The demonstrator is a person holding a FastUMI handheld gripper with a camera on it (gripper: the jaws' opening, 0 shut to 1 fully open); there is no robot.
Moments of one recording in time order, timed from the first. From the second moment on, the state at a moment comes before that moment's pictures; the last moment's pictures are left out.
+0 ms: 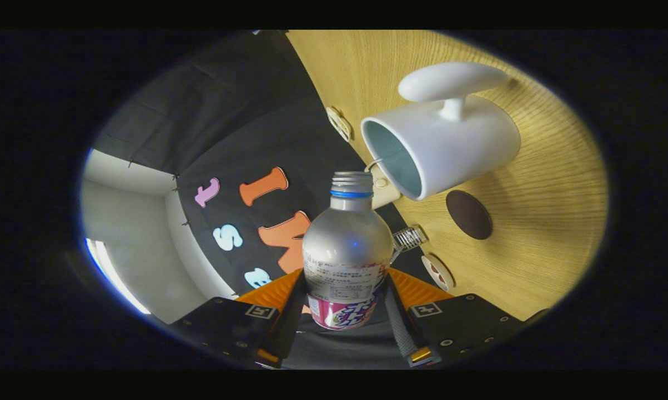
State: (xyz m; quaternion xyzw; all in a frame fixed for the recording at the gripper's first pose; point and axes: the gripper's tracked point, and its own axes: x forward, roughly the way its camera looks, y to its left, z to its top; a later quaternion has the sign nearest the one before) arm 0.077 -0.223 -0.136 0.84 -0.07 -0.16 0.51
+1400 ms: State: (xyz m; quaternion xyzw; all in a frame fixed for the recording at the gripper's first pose) arm 0.076 -0.234 -0.109 0.88 -0.10 -0.15 0.44
